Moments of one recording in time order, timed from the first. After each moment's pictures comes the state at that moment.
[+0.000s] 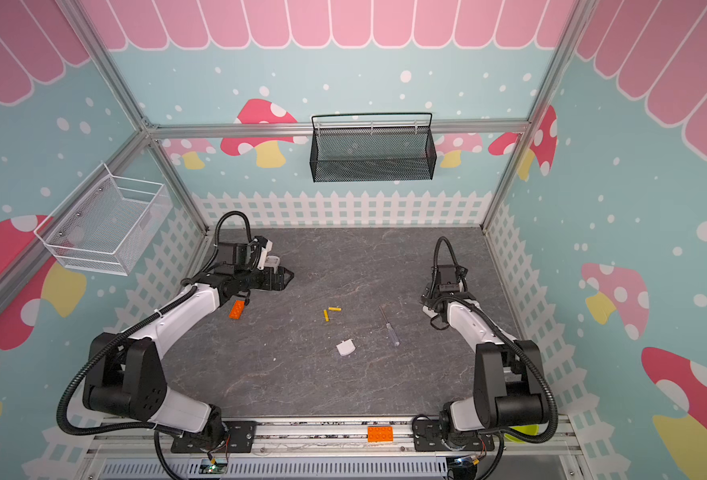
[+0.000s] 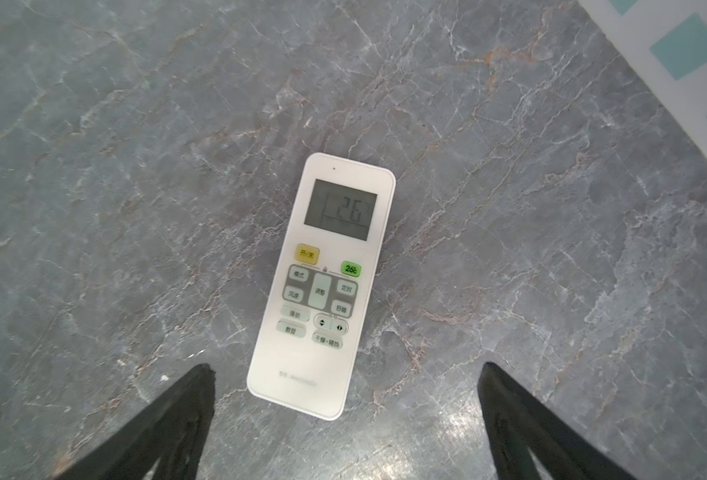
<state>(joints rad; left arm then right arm) -0.16 1.51 1.07 -0.32 0.31 -0.12 0.07 1.46 0.84 -0.41 0.29 0.56</state>
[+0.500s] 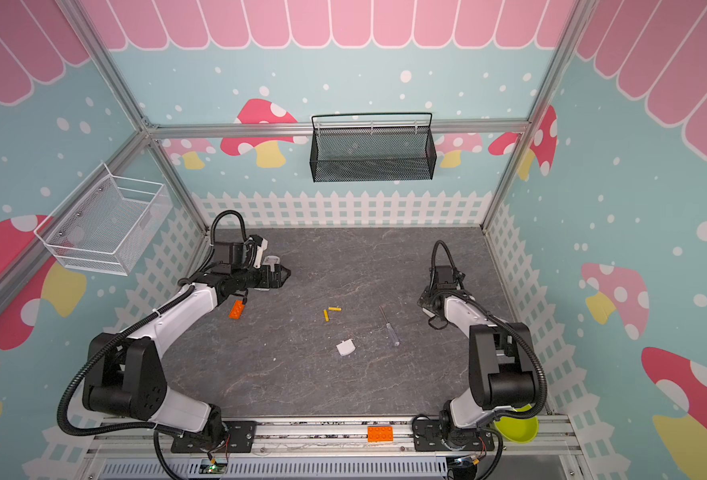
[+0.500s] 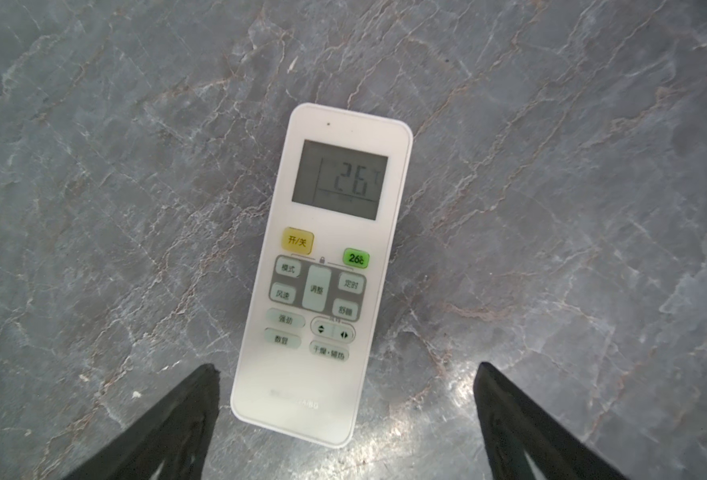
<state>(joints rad) -0.13 1.51 1.07 -0.31 0.31 -0.15 0.05 1.57 0.86 -0.39 0.23 0.60</state>
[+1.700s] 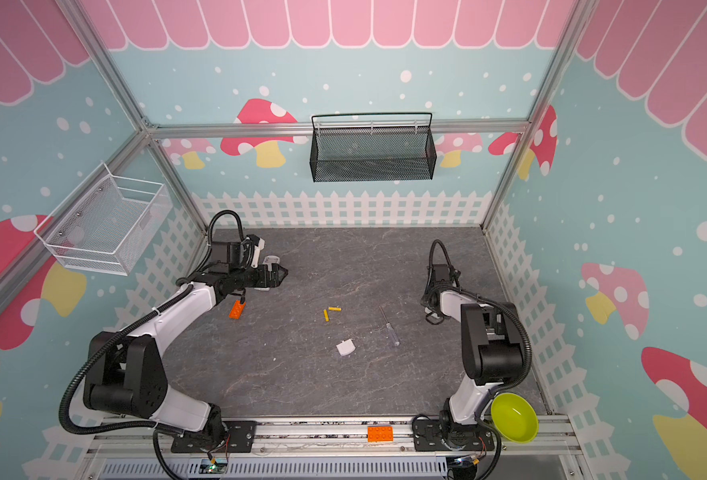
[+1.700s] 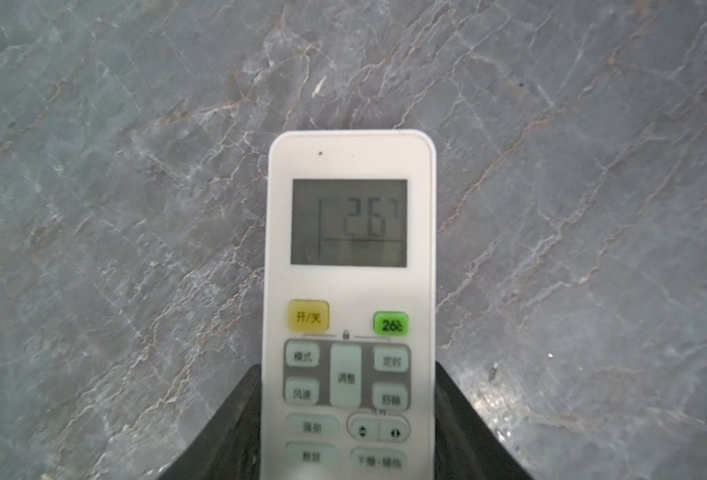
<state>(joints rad) -0.11 1.52 1.07 -0.30 0.31 -0.13 0.05 1.71 0.89 -0.24 0.22 0.57</state>
